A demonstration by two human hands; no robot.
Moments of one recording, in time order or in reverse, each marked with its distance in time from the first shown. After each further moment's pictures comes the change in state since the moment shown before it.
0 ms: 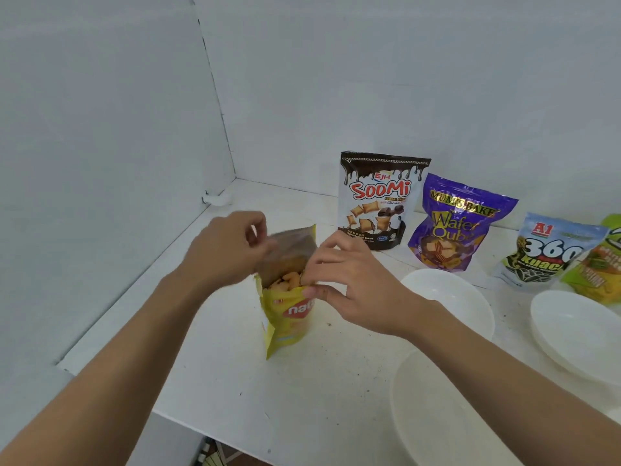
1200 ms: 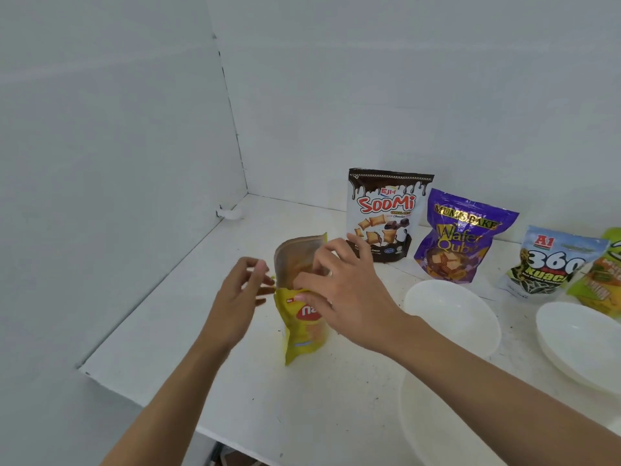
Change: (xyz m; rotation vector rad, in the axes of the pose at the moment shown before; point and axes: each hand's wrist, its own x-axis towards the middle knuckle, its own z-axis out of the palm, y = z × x) left_hand -0.055 -0.028 0.047 -0.808 0.079 -0.186; right_hand 0.009 -0.025 0.018 -0.352 0.157 0.011
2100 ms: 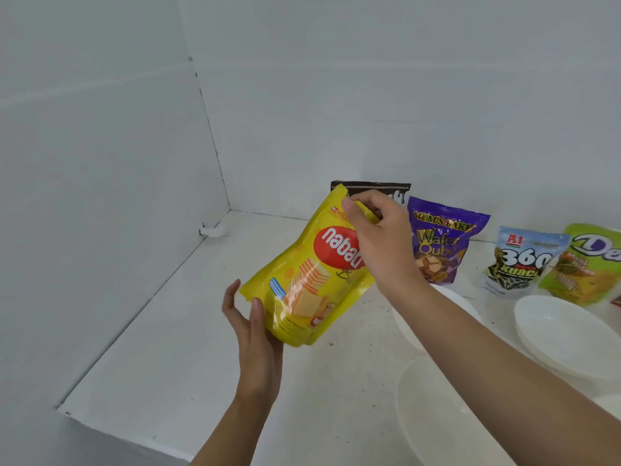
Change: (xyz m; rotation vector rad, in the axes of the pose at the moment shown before) left_hand -0.027 -0.021 0.053 -0.732 0.048 0.081; right_hand 0.047 0.027 -0.052 0.715 0.512 0.805
